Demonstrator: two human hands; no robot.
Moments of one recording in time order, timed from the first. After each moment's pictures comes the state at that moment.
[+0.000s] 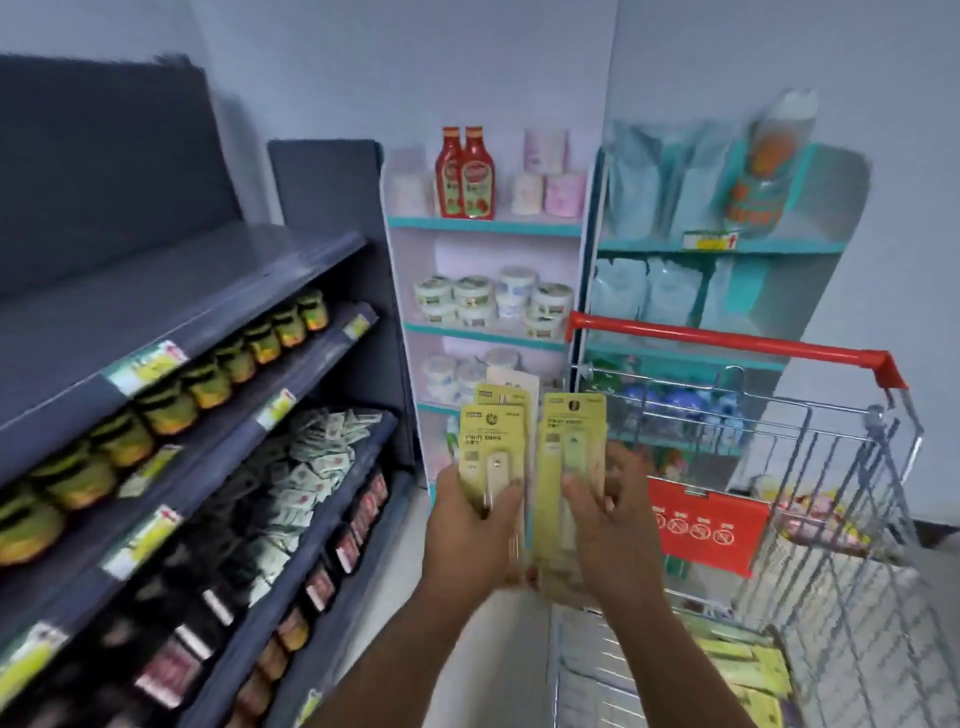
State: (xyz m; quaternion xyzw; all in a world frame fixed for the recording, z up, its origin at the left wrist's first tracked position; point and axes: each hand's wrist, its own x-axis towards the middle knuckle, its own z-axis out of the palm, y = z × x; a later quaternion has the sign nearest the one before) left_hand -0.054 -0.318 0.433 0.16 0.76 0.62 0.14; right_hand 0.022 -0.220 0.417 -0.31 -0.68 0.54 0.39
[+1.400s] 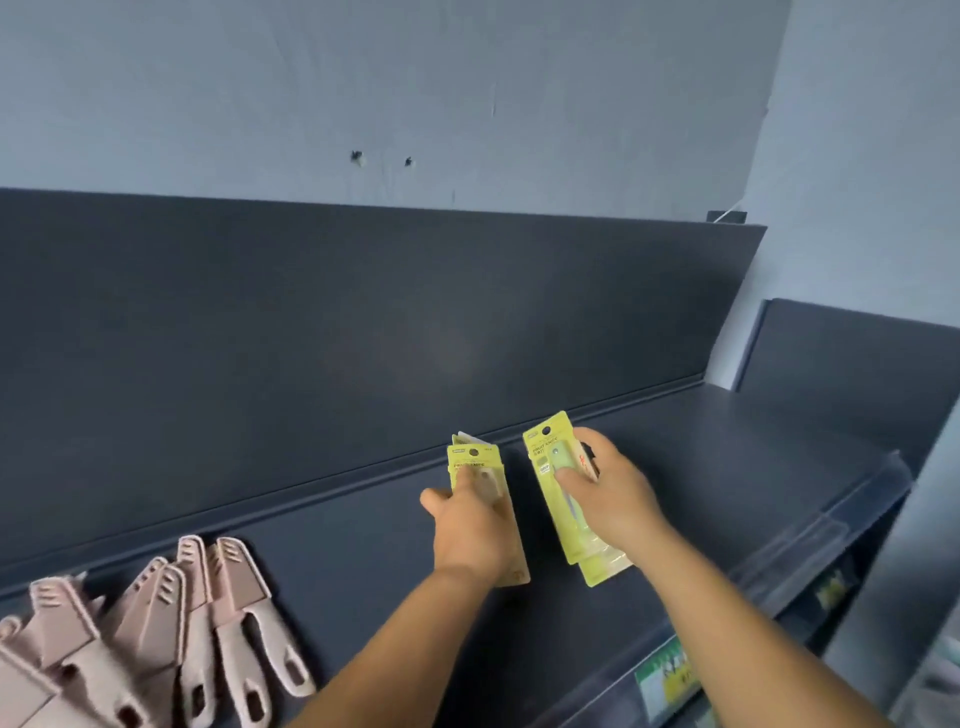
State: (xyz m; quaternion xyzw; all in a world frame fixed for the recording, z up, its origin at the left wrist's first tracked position) left_hand -0.509 -0.634 0.537 -0.14 0.84 0.52 -0.06; right_hand -0.568 -0.487 0.537 0.04 -0.90 0.42 0.08
